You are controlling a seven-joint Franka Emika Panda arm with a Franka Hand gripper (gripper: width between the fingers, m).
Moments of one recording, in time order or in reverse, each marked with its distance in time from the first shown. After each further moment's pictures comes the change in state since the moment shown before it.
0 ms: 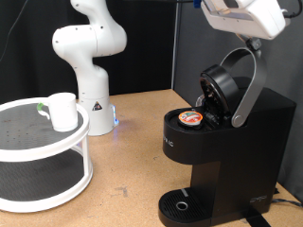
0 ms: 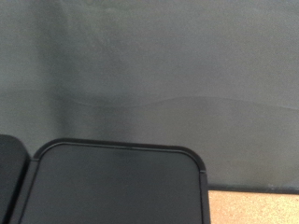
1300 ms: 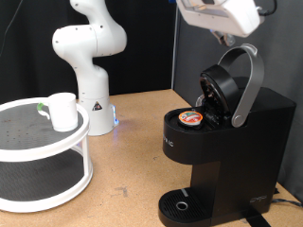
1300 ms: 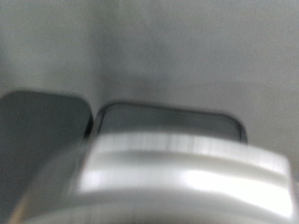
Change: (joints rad) arm 0.001 -0.055 -0.096 -0.022 -0.056 -0.155 -0.082
